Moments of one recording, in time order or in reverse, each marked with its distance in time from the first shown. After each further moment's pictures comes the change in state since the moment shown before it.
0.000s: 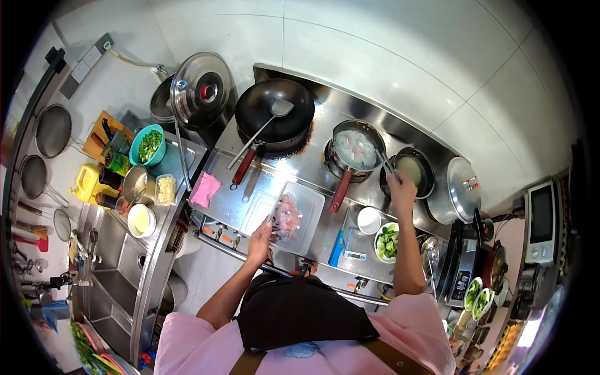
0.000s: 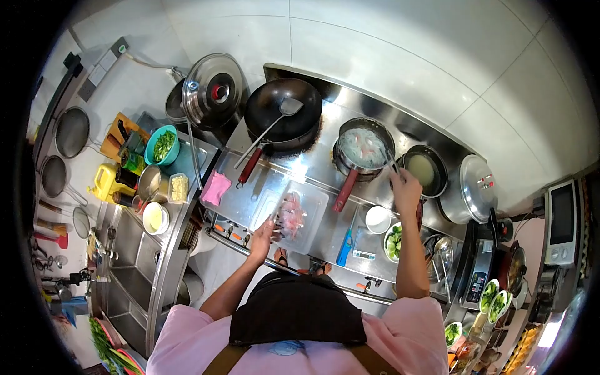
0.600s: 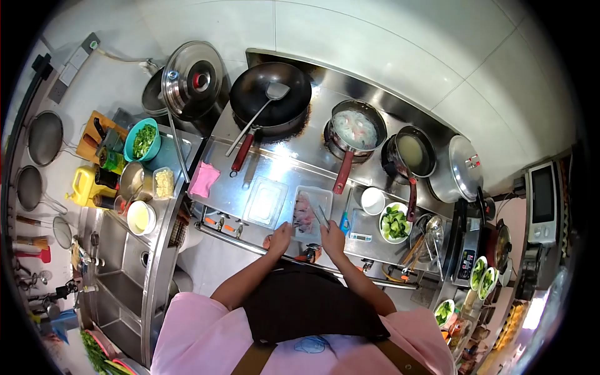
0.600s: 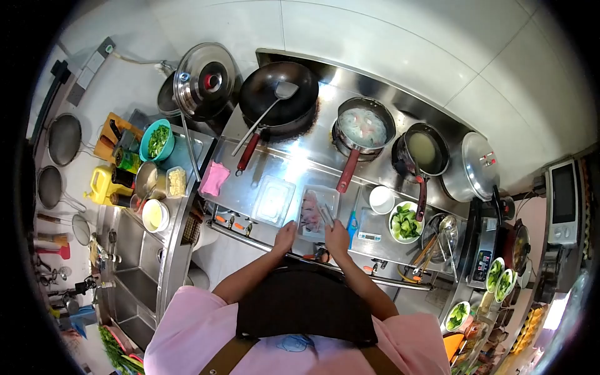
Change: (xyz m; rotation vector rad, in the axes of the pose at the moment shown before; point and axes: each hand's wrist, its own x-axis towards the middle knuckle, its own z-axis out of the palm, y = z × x) left_hand 0.037 -0.144 0.027 0.459 0.002 -0.022; right_hand -0.245 0.040 0.167 -0.063 -0.418 0.209
